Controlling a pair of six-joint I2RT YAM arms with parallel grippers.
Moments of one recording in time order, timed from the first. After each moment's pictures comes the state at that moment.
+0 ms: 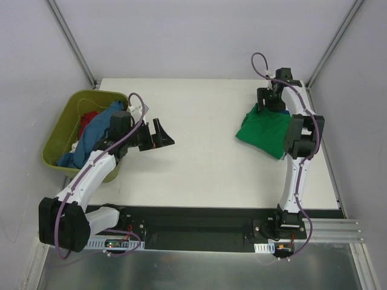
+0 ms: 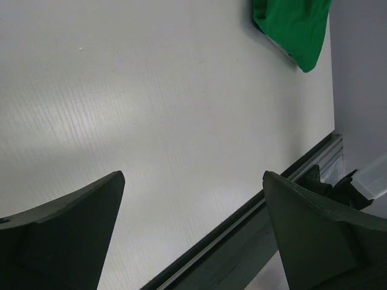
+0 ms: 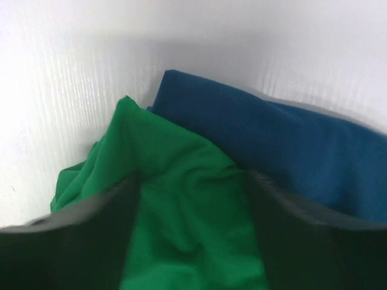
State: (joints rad) left arm -0.22 1.16 0.81 -0.32 0.58 -0.52; right arm -0.02 2.33 2.07 -0.81 -0.11 -0.10
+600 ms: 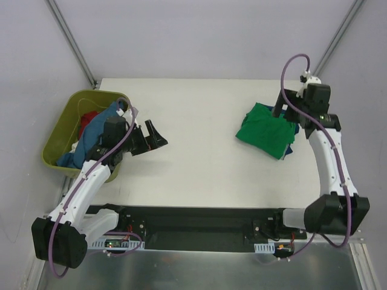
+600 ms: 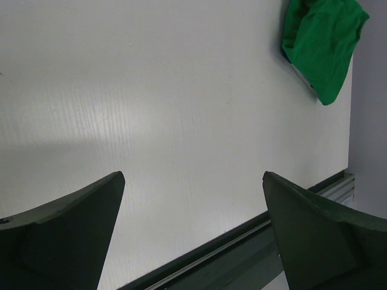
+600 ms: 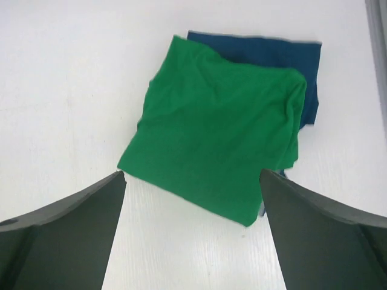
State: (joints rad) left arm -0.22 1.00 0.80 -0.44 0.41 -0.57; right arm -0.04 1.38 1.39 -0.65 -0.07 0.13
